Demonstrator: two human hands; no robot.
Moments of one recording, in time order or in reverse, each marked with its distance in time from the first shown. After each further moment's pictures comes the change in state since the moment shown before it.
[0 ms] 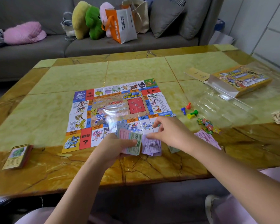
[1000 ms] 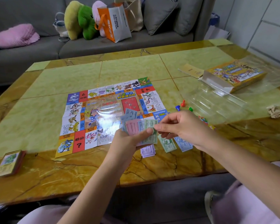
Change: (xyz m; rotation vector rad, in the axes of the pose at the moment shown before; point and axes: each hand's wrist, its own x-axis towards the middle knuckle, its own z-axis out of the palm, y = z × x) left_hand -0.012 0.009 0.055 -0.300 -0.115 0.270; right_hand -0.025 0.018 -0.035 0.650 -0.026 0.012
